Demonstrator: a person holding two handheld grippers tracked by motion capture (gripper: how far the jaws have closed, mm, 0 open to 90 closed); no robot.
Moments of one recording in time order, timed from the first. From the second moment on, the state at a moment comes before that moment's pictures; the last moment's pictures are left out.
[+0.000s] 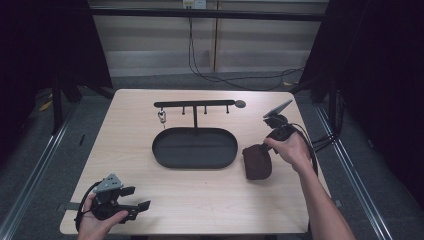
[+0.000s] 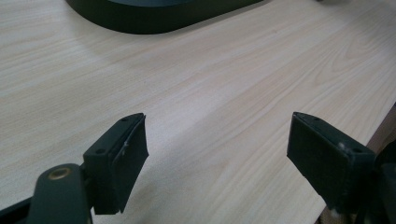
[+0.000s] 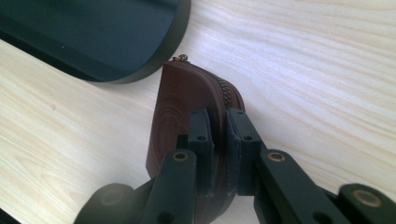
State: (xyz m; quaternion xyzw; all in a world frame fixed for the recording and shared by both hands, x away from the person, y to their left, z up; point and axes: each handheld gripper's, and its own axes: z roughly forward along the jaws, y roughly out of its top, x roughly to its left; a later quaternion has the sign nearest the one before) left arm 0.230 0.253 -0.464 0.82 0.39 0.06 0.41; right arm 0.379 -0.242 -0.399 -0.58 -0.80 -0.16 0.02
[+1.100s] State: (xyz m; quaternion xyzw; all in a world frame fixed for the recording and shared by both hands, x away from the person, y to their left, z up) left arm 0.230 0.253 -0.463 0.82 0.39 0.05 0.41; right arm 0.379 -0.238 -0.356 -0.57 -0.81 -0.12 0.00
